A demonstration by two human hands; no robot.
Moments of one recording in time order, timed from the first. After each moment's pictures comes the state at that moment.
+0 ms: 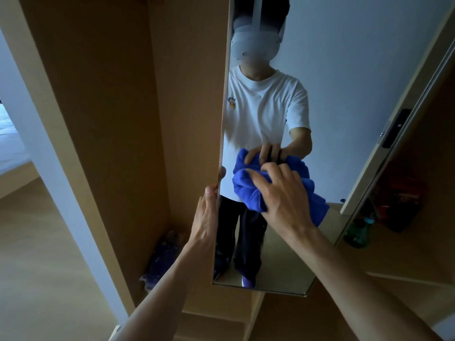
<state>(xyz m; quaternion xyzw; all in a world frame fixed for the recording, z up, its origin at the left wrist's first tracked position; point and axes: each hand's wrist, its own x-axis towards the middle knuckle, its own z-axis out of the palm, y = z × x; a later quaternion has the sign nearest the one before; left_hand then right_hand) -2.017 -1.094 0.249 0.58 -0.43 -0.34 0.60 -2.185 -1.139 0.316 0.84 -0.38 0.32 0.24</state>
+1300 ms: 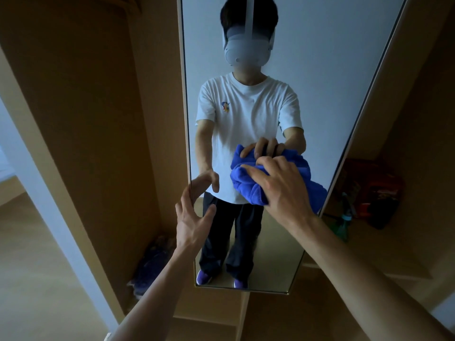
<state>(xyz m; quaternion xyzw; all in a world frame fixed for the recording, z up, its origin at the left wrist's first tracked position) -2.054 -1.105 0.228 0.69 -0.43 -0.18 0.55 -2.256 -1.165 0.330 0.85 -0.33 0.33 0.24</state>
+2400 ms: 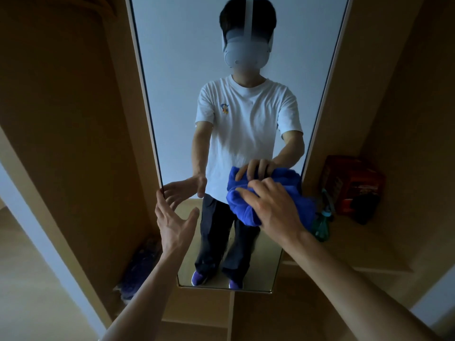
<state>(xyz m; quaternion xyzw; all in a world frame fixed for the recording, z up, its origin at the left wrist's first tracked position) -2.092 -1.121 0.214 0.73 -0.38 -0.11 0.56 -2.319 -1.181 0.279 0.88 -0.31 0.30 0.22</state>
